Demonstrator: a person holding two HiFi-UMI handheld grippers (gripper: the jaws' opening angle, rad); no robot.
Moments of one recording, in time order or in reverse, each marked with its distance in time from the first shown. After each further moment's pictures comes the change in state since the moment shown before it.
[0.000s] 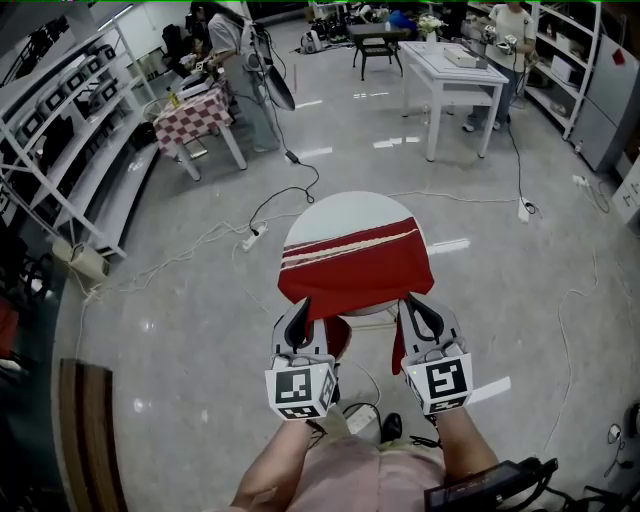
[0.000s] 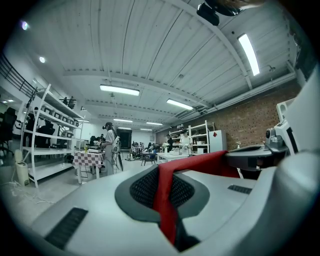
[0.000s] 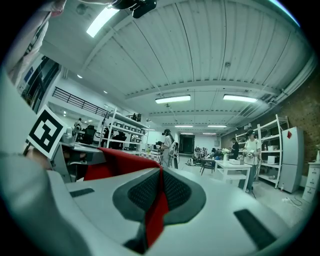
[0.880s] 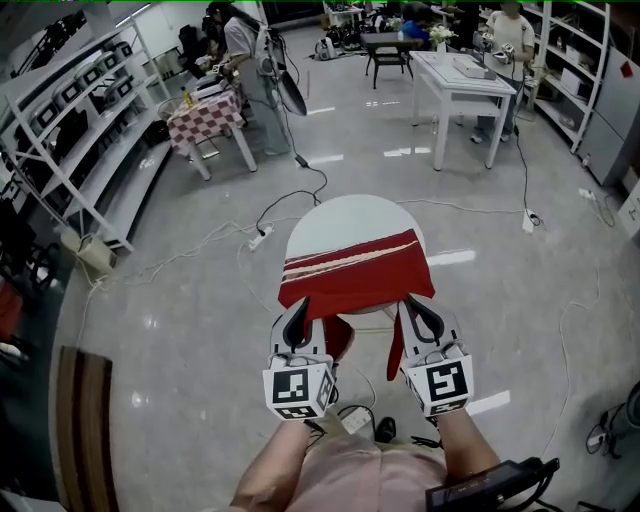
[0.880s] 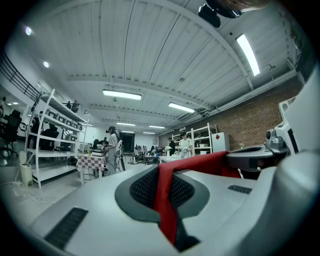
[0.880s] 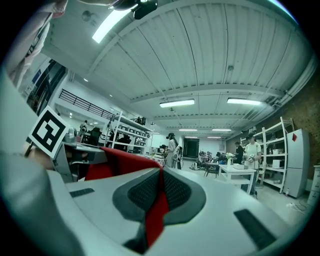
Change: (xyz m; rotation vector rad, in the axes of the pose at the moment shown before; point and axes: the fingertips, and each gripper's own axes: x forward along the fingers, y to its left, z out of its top) left arm -0.027 -0.023 0.013 0.000 -0.038 0.040; right arm -0.032 -0.002 0.013 -0.021 -0.045 0.054
